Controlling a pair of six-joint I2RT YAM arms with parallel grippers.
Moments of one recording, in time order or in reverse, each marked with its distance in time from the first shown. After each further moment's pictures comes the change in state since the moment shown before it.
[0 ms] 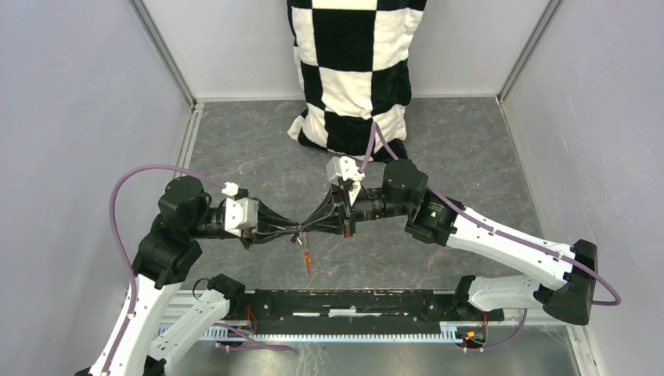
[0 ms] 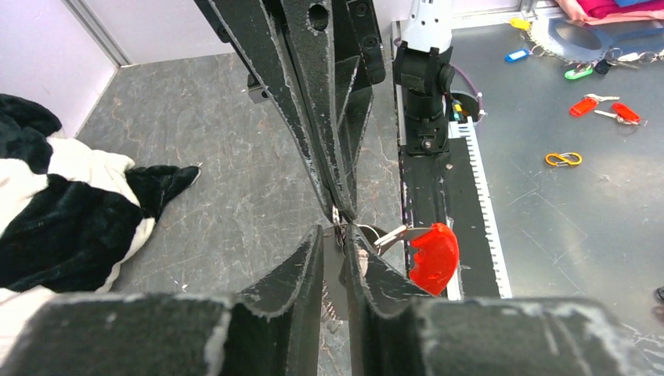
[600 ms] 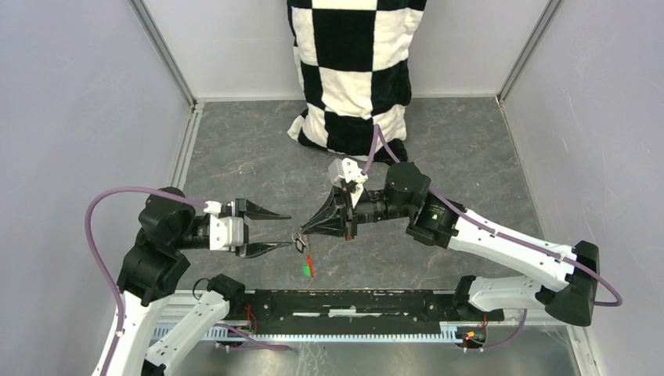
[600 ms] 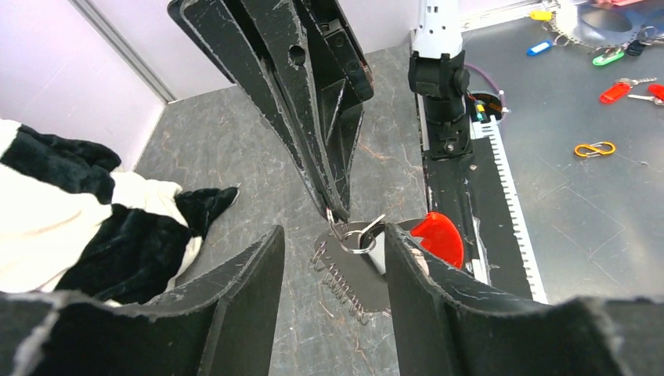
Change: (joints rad) left arm 0.000 -0.072 0.053 -0.040 -0.023 0.082; right arm 0.002 -0.019 -0.027 0.036 -0.002 0.021
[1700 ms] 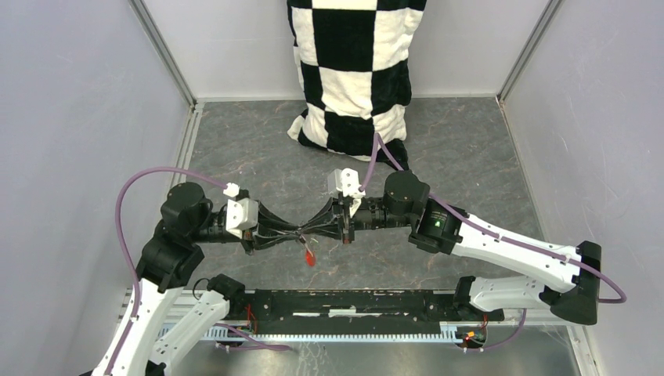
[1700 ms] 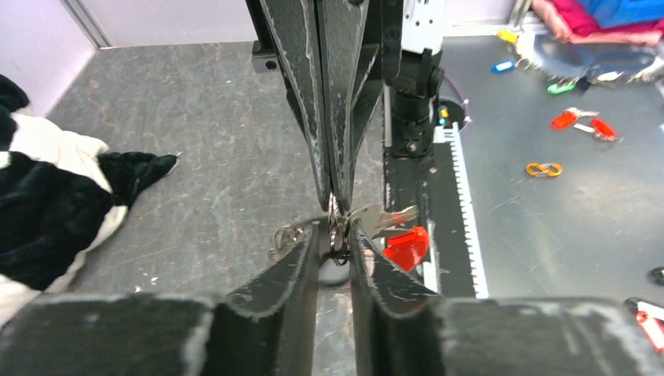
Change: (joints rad) left arm 0.000 0.024 -0.129 0.095 0.022 -0.191; right arm 0.079 -0.021 0.004 -0.065 0.171 -0.149
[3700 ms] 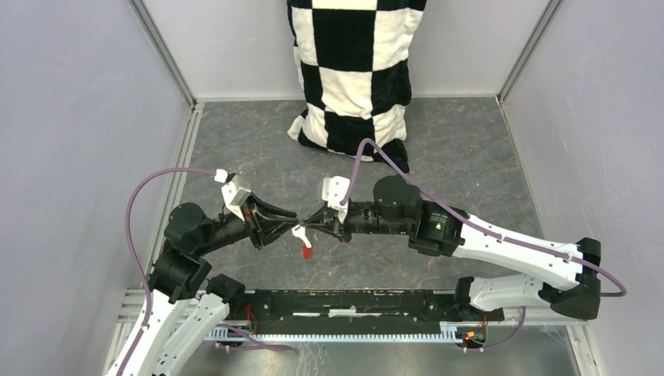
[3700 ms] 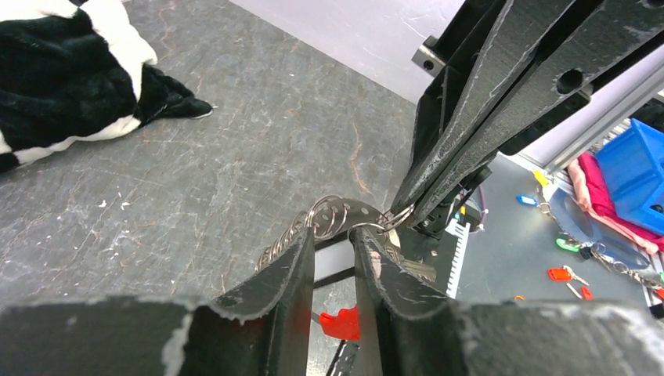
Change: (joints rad) left arm -0.005 -0.155 -0.234 0.267 -0.378 -0.560; right arm 0.072 0.041 0.124 -0.255 0.253 -0.167
